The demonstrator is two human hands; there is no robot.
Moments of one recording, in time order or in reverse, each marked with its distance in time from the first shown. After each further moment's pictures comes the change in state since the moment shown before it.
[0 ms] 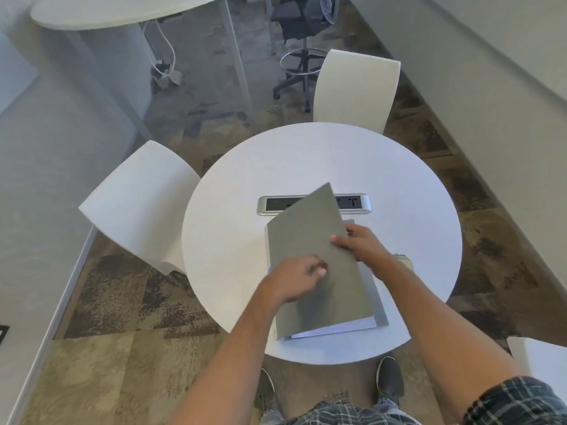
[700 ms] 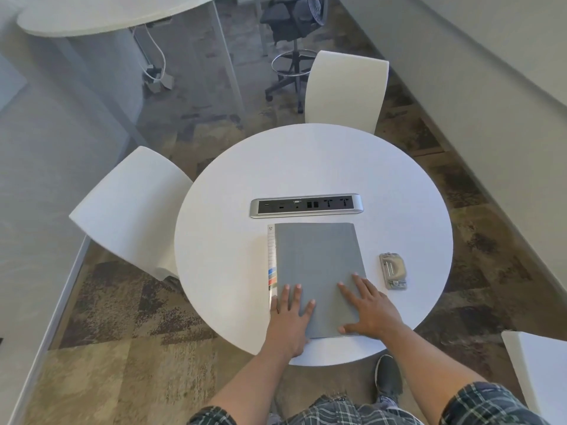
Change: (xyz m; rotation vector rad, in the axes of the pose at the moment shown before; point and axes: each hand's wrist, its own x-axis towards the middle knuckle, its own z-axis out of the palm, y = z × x) left_hand 0.007 -0.084 0.140 0.741 -0.104 -0.082; right_hand -0.042 0.145 -0.008 -1.294 -0.160 0.049
